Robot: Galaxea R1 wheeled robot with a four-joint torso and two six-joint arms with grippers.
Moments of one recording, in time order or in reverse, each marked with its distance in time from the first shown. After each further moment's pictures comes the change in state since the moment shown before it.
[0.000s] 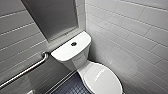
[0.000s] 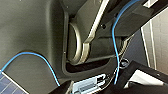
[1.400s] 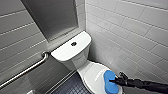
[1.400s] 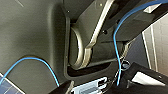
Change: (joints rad) left arm -0.013 0.000 -0.003 -0.001 -0.007 0.000; right arm 0.629 0.380 -0.321 -0.071 -0.546 -0.109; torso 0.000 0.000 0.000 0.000
